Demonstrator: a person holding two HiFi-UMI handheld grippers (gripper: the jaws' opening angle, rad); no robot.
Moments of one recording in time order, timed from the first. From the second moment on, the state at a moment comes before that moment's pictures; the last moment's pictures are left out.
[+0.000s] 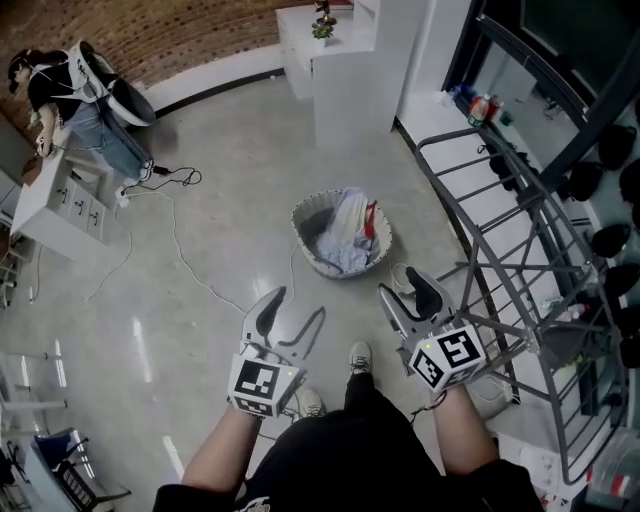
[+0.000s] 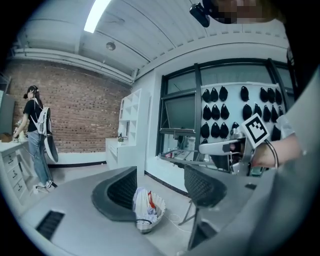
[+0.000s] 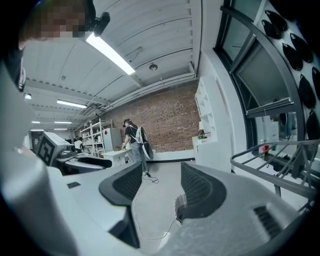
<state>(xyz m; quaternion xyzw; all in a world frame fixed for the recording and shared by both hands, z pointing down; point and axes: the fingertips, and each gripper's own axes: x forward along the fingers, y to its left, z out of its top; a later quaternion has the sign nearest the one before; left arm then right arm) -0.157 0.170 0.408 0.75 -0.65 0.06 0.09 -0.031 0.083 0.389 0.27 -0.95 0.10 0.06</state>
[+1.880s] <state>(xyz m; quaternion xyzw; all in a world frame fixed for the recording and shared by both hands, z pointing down) -0.308 -0.060 0.460 0.76 -0.63 0.07 0.14 -0.196 -0.142 0.463 0.27 -0.94 0.17 0.11</state>
